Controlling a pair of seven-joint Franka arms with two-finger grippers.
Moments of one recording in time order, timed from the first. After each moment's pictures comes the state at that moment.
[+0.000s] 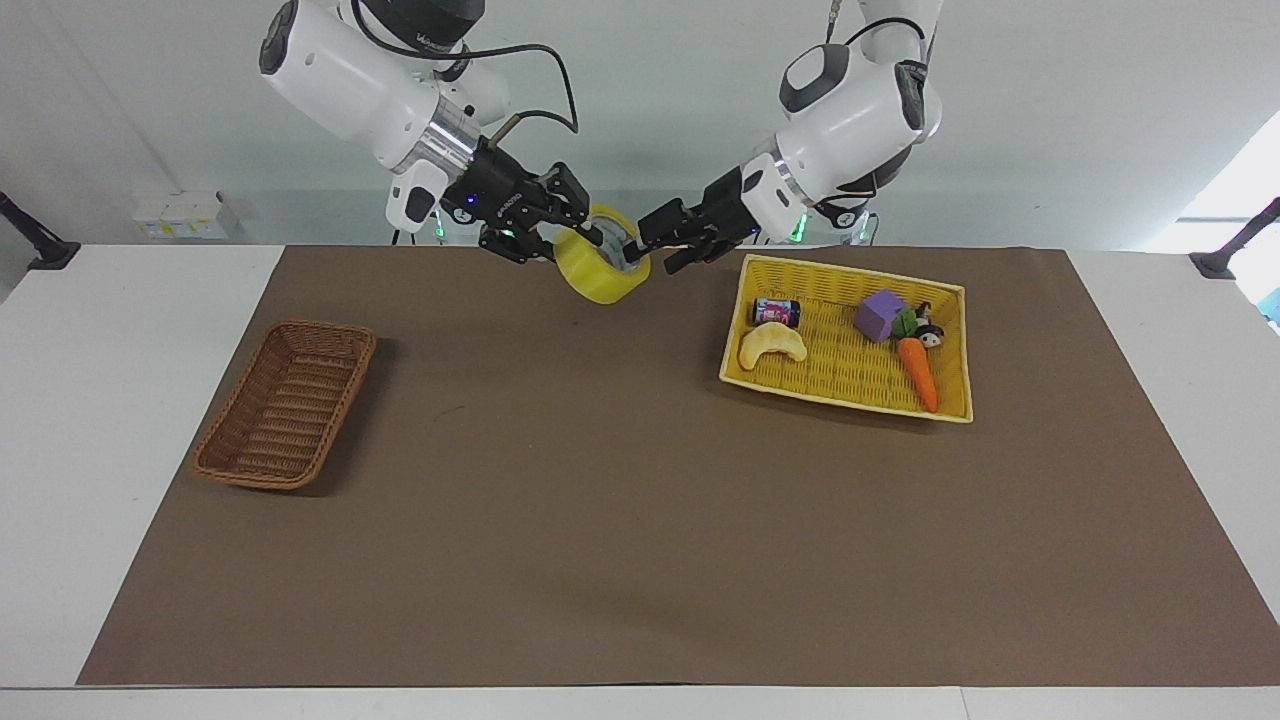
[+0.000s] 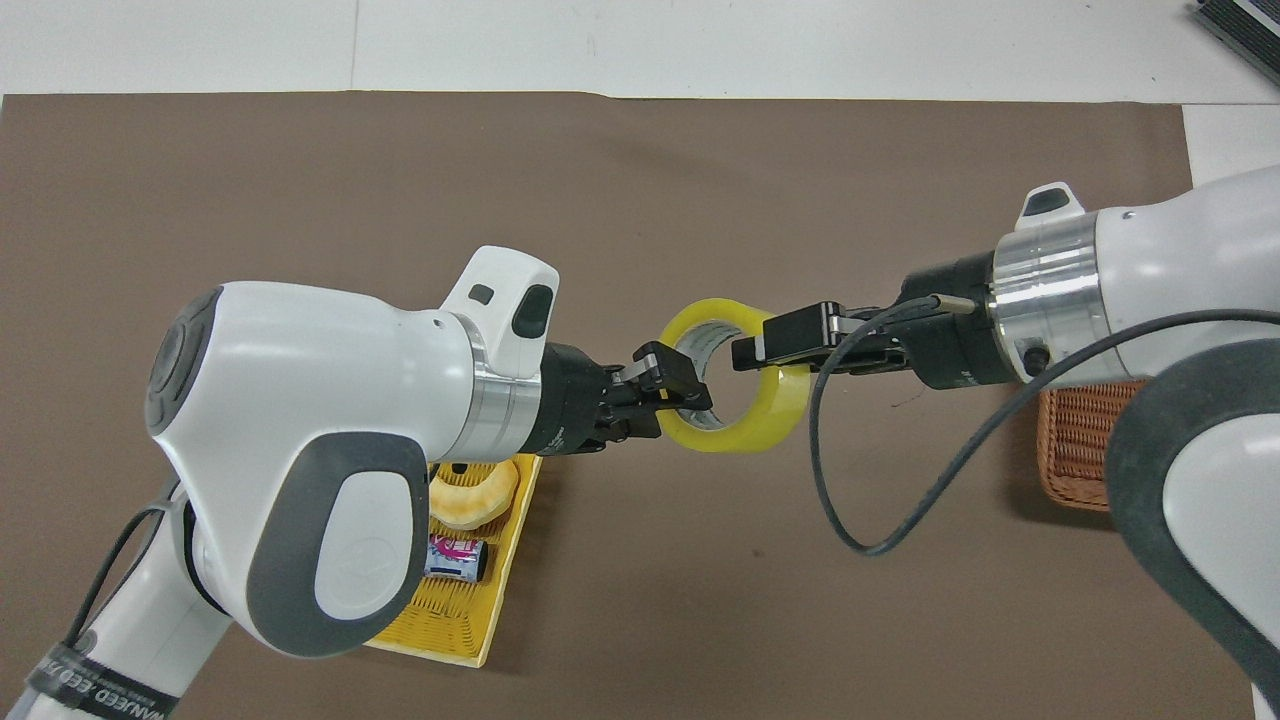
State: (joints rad) left arm -0.29 -0.02 -0.26 -1.88 -0.97 2.15 -0.54; right arm 0.34 -0.03 -0.14 -1.73 0.74 1.80 0.07
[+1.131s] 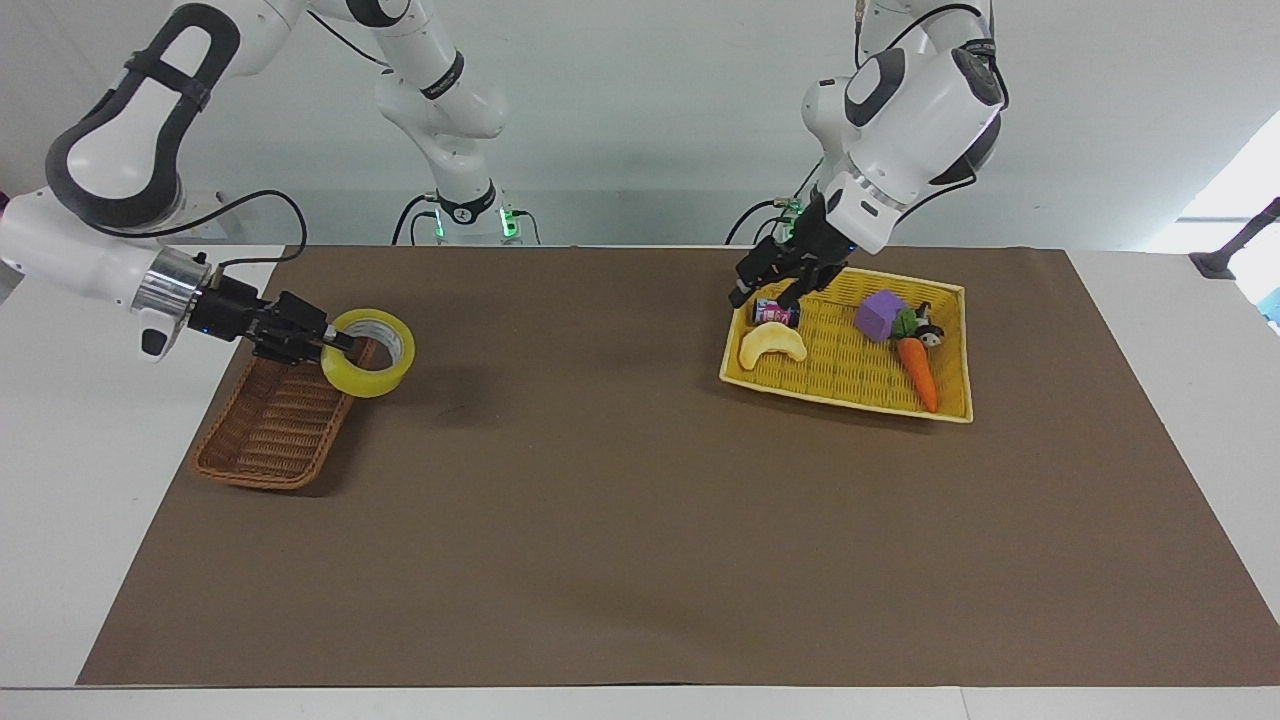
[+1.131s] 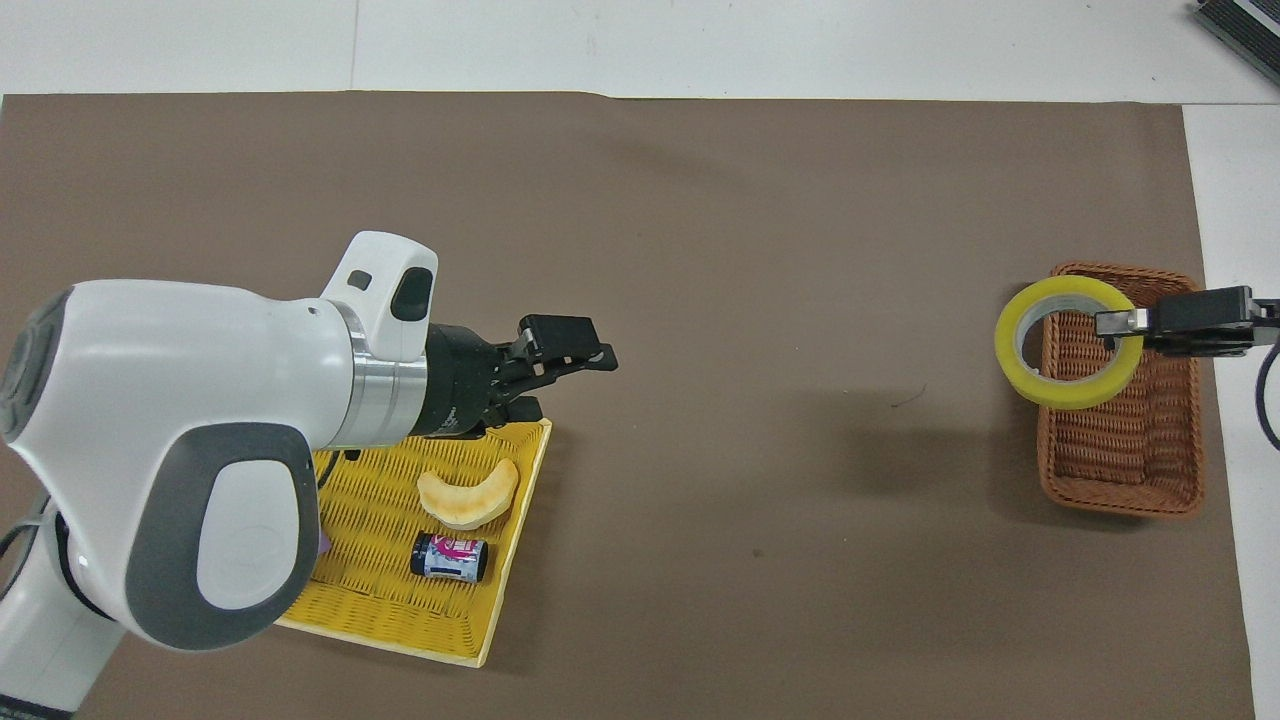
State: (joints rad) left arm -0.11 -0.08 -0.24 -1.95 -0.48 2.11 -0.47; right arm -0.31 0.26 -0.16 -1.77 0.81 1.54 -0.60
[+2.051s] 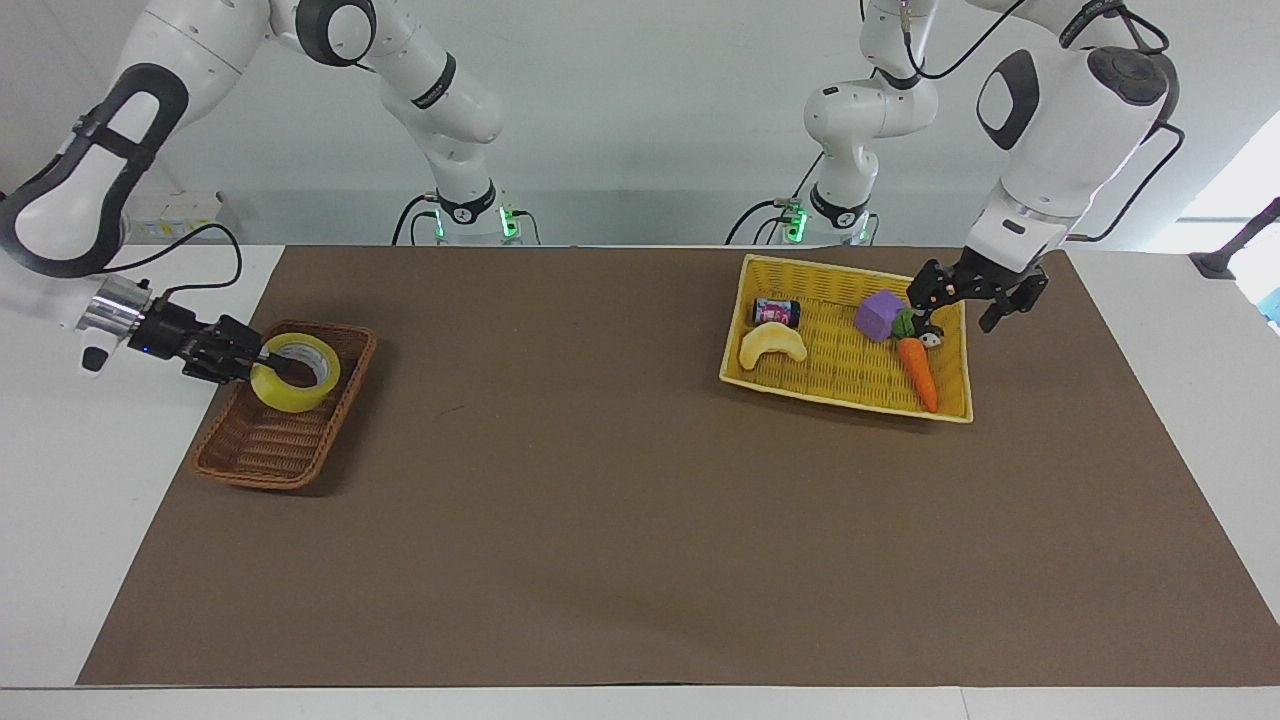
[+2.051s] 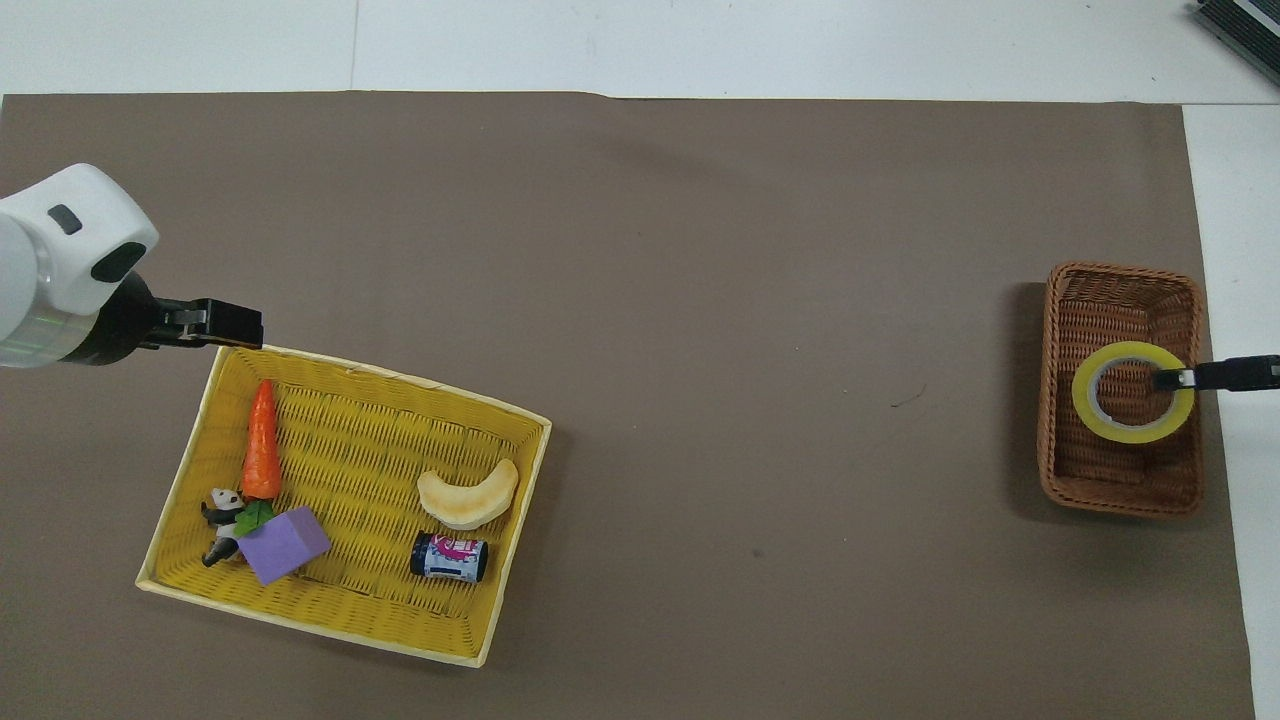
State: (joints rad) left arm 0.13 -0.05 -0.24 -1.80 -0.05 1.79 -0.02; right arm -0.48 0.41 -0.15 -1.66 0.65 1.56 -0.85
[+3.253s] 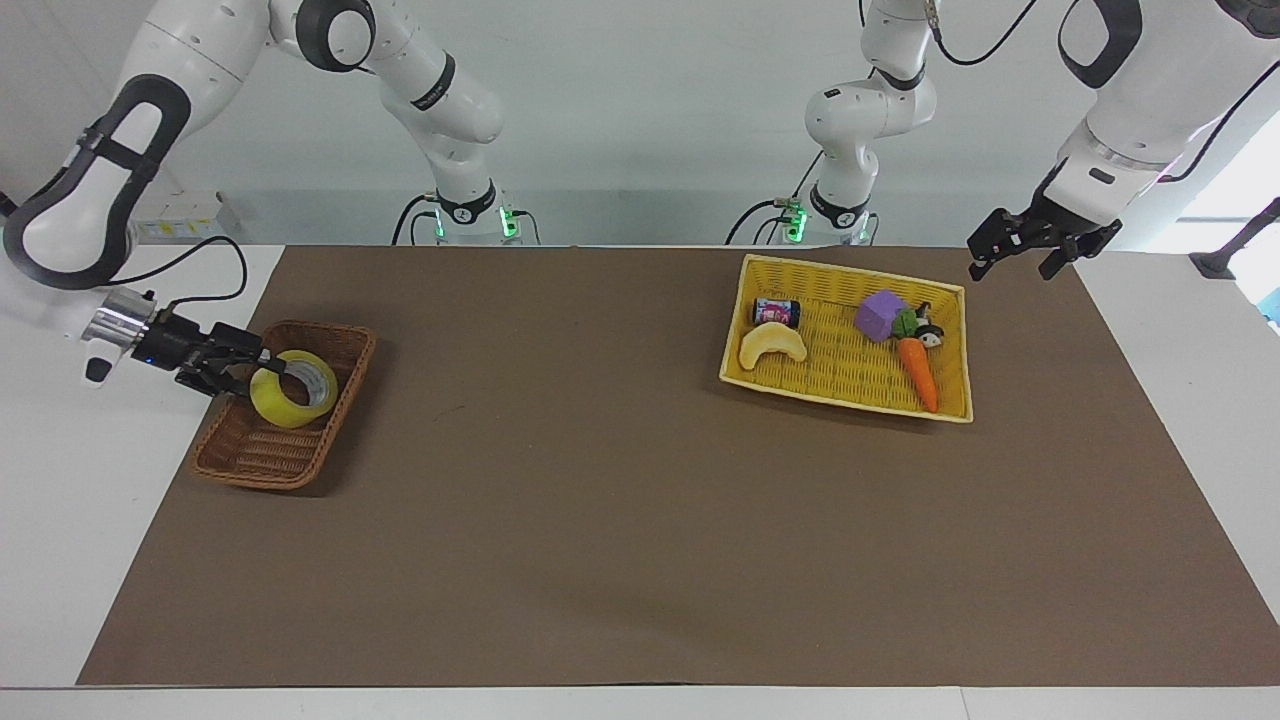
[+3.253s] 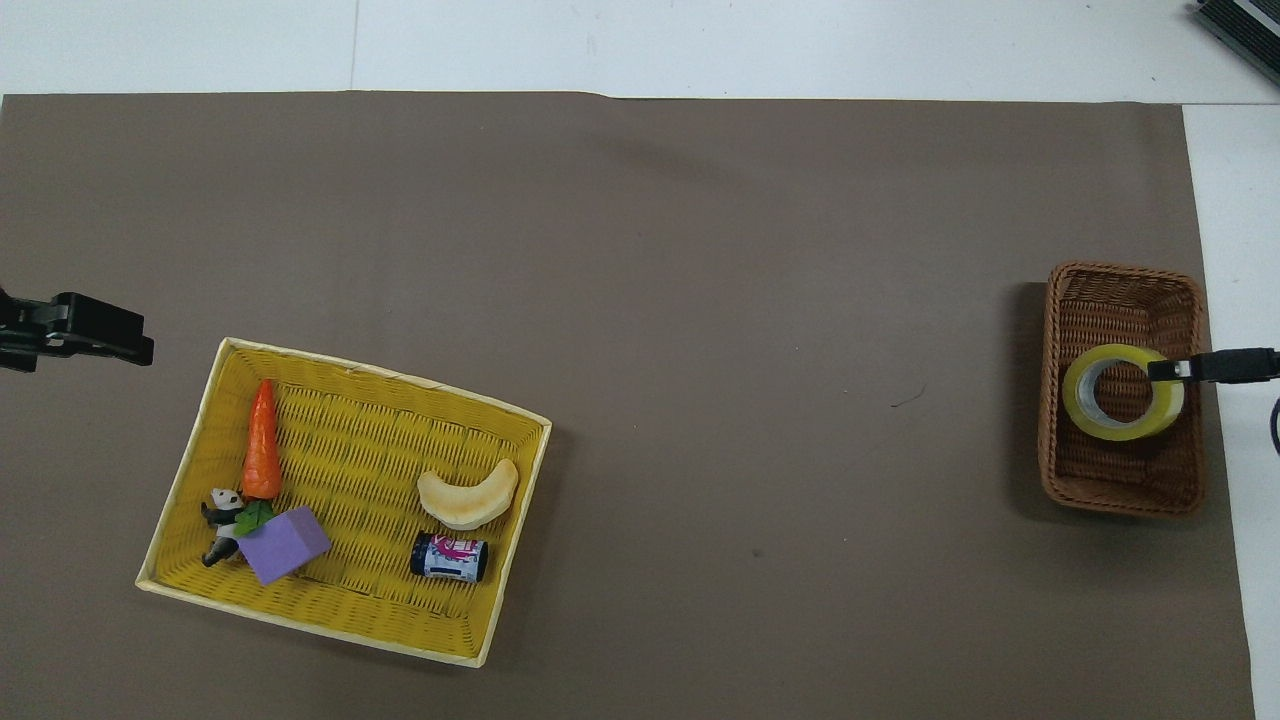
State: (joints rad) left arm 0.21 -0.01 -0.24 -1.59 -0.04 1.52 -0.01; right arm -0.47 0.43 -0.14 -1.65 0.70 1.60 -0.85
